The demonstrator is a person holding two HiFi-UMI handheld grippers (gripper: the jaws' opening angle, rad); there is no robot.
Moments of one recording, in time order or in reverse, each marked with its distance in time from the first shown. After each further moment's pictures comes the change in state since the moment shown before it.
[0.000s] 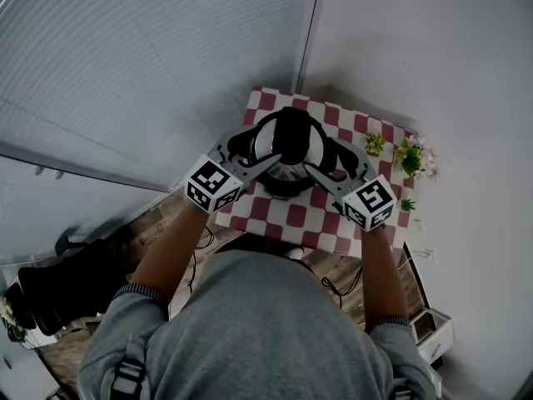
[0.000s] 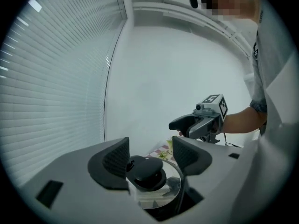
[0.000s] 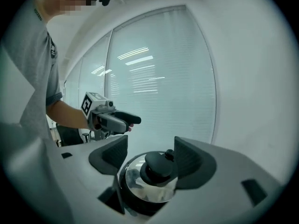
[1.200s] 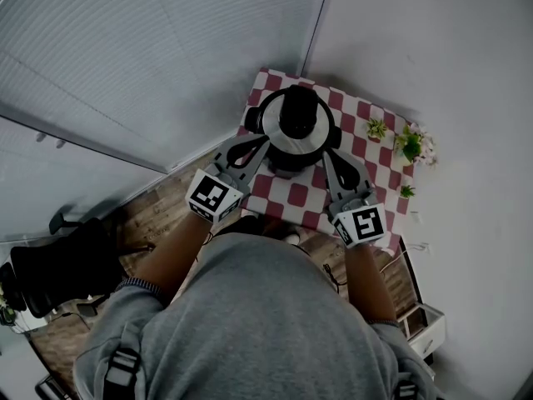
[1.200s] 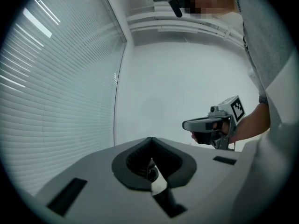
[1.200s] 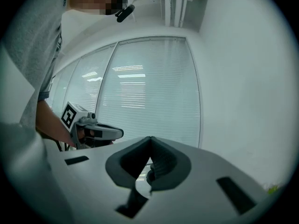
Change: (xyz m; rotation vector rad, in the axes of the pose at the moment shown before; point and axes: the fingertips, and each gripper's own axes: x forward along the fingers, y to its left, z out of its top) left arm -0.070 -0.050 0.003 0.062 -0.174 0.155; right arm -0.054 0.062 0.013 -0.057 -0.223 -0.236
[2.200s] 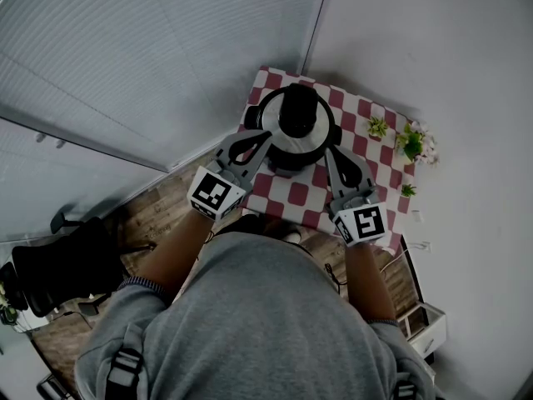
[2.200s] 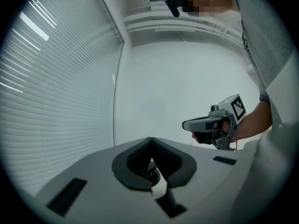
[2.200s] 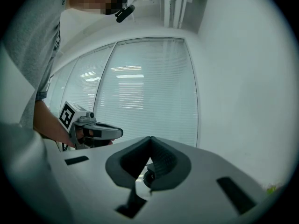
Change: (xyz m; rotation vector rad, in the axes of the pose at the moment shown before) left arm 0.009 0.000 0.005 0.036 -0.005 -0.001; right arm 0.001 -0.008 0.003 -0.001 -0.008 -0.025
